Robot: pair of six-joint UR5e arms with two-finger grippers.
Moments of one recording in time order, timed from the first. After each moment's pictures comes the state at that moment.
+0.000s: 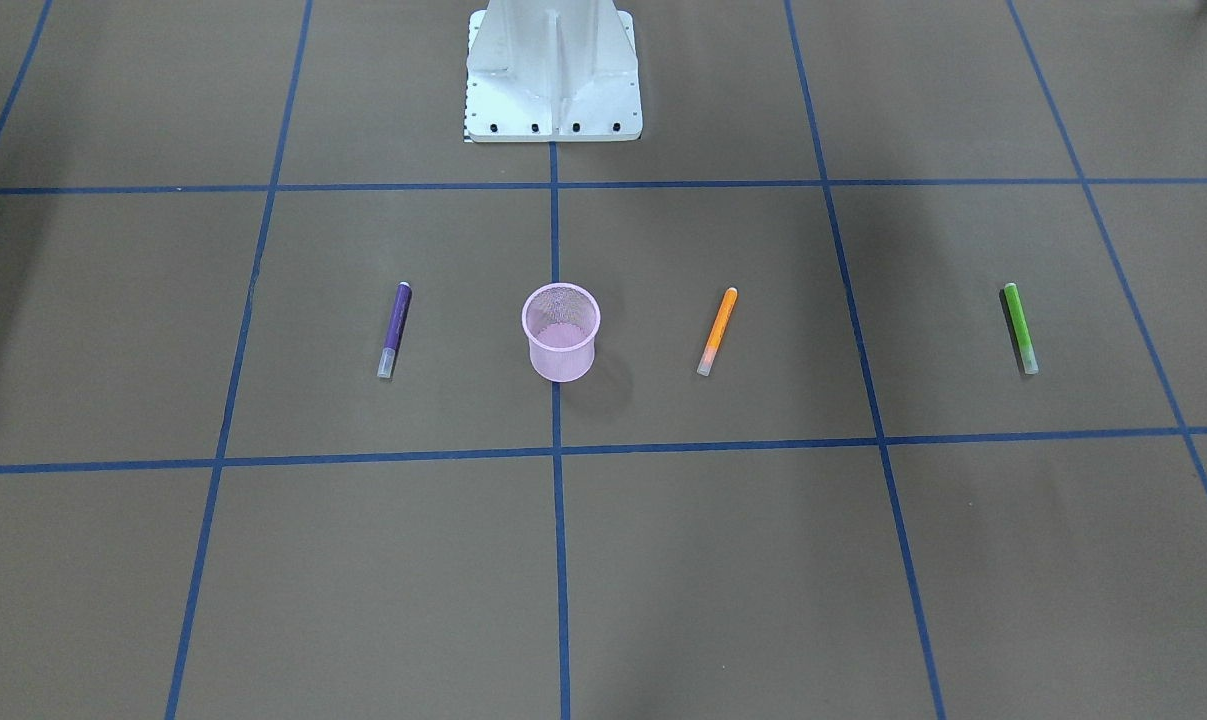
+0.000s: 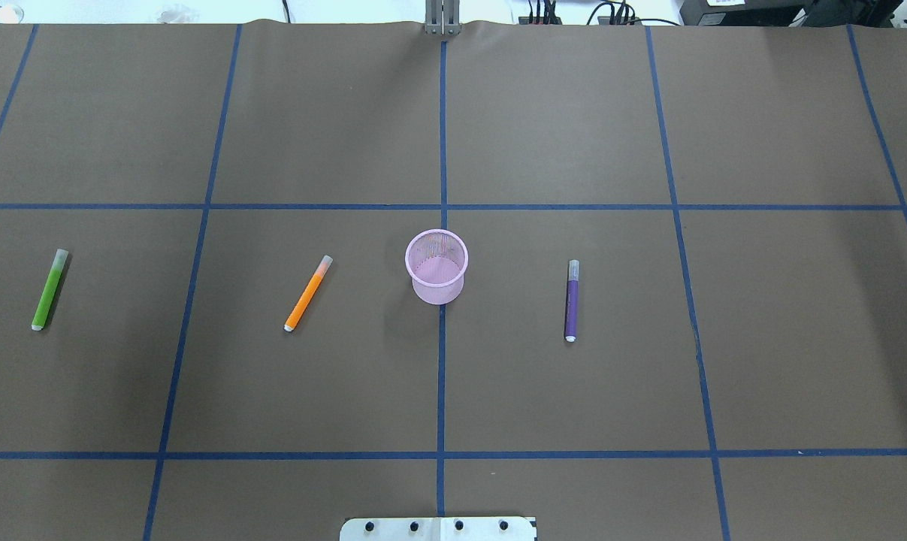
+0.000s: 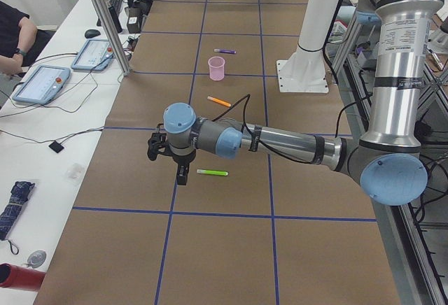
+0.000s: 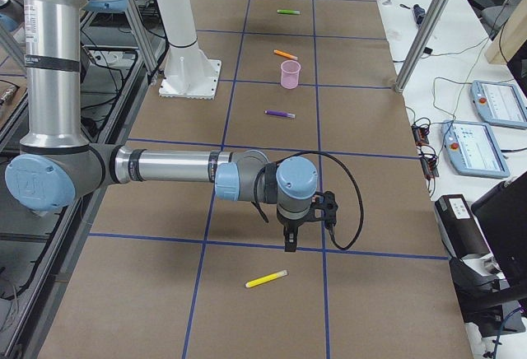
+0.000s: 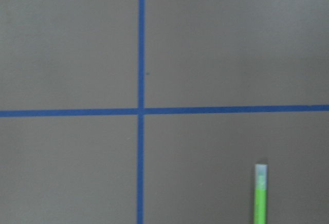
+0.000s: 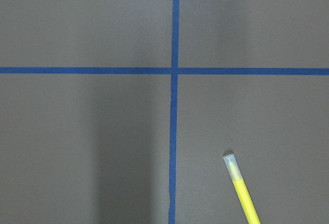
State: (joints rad) left arm -1.41 -1.60 -1.70 -1.73 -2.40 -0.34; right arm 1.61 -1.63 1.67 -1.60 2.41 -0.03
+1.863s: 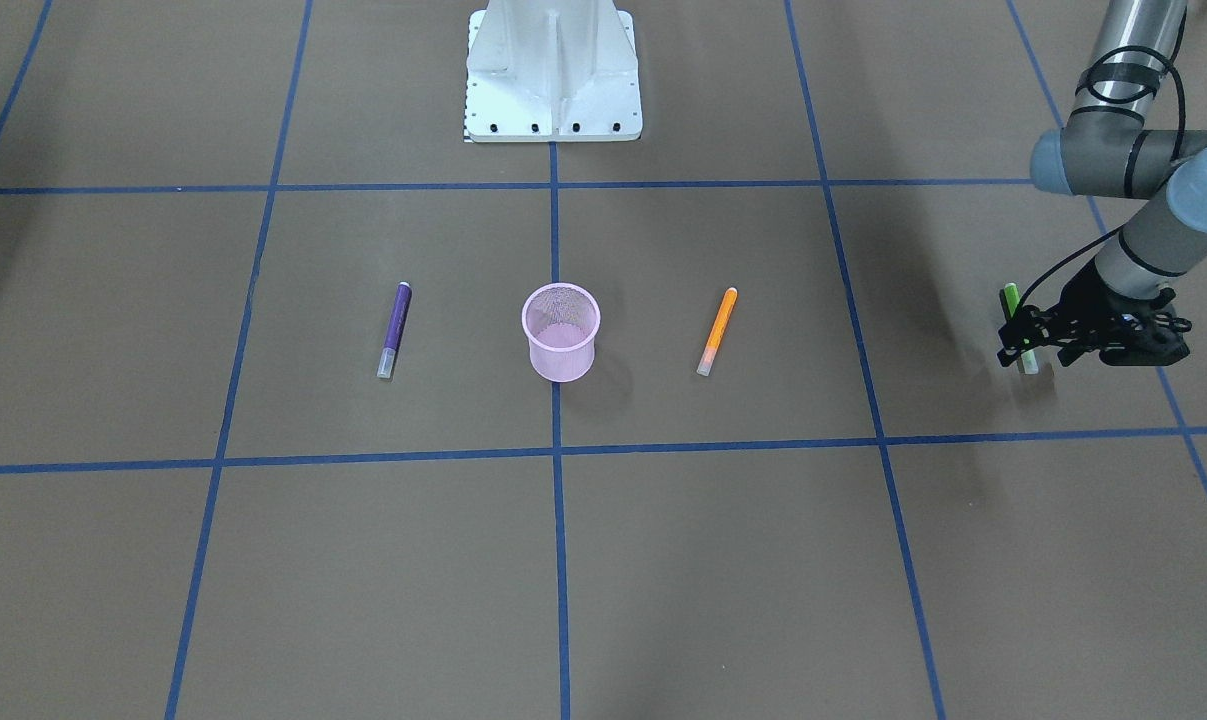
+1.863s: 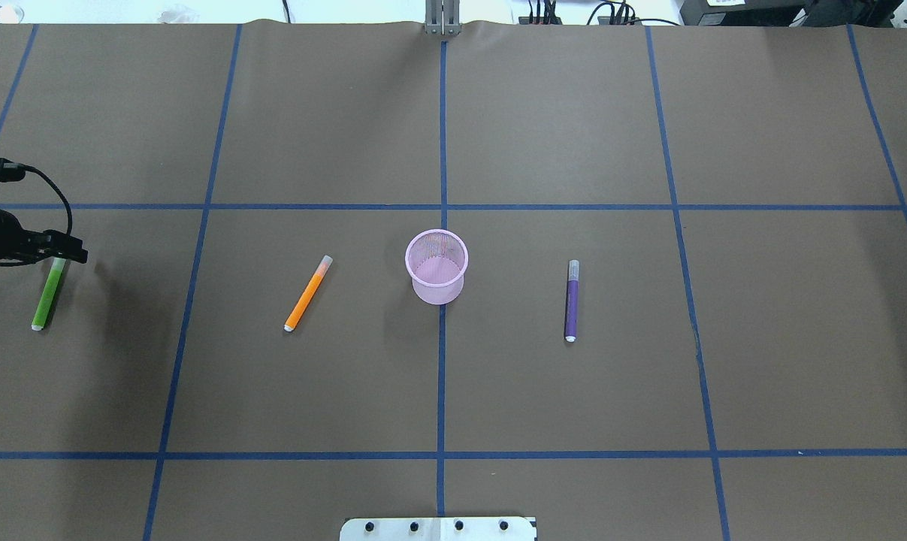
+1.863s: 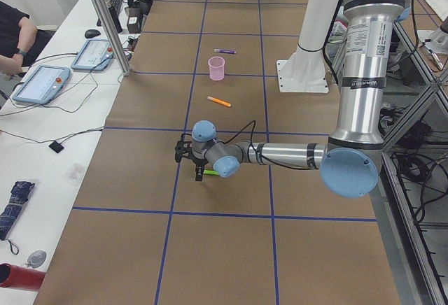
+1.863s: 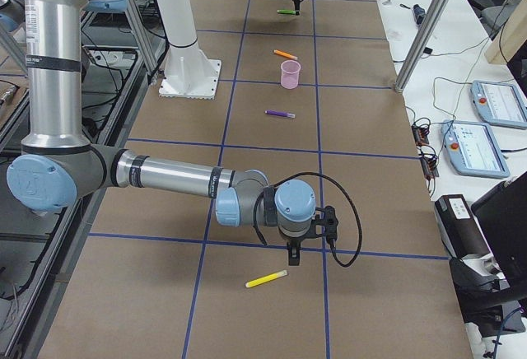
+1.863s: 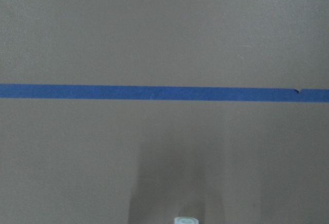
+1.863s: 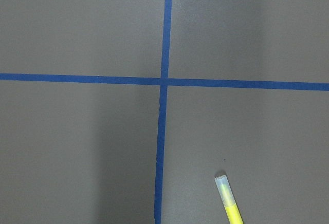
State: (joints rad) left arm -0.97 -1.61 -1.45 -2.34 -2.13 -0.85; right arm 1.60 -1.63 1.53 -1.40 2.44 0.00
